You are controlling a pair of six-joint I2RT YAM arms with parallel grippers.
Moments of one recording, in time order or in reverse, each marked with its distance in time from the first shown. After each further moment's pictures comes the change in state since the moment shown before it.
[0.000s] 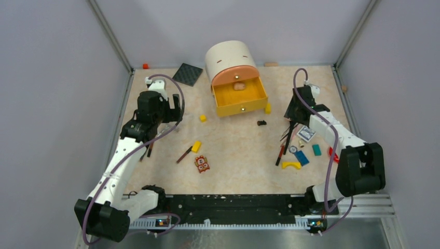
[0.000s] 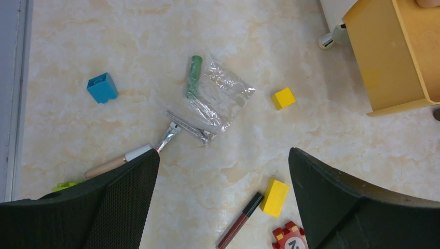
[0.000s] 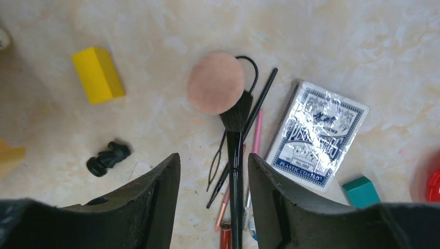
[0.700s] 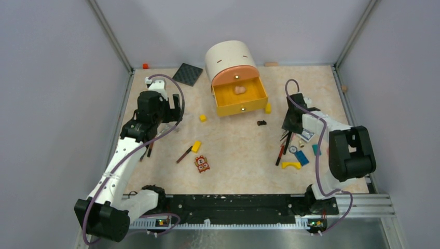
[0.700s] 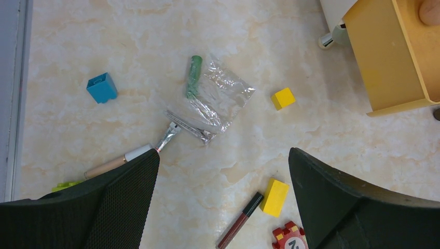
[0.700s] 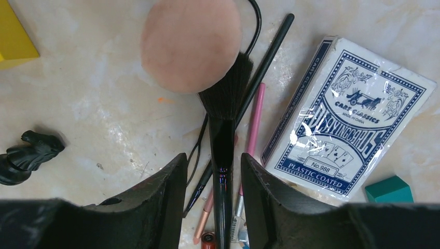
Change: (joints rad) left arm 0.000 0.000 0.000 0.000 0.001 0.000; right arm -0.004 0.184 -0.079 0.023 -0.053 -0.007
